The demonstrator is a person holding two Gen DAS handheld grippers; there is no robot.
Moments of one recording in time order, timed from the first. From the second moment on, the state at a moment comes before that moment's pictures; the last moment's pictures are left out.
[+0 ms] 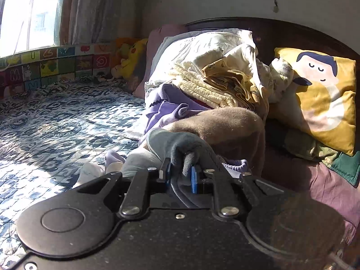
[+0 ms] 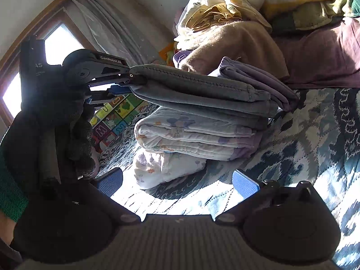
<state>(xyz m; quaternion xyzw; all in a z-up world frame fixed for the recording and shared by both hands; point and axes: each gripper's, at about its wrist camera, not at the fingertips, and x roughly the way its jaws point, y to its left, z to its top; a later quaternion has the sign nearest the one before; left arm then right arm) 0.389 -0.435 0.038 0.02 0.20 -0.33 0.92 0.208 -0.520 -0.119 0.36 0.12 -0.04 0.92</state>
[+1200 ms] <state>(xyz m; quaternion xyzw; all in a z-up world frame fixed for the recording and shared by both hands) 0.152 -0.013 -0.078 0.13 0.29 -0.03 0.95 0.222 -0.300 -0.118 0.30 0.28 0.24 0.88</state>
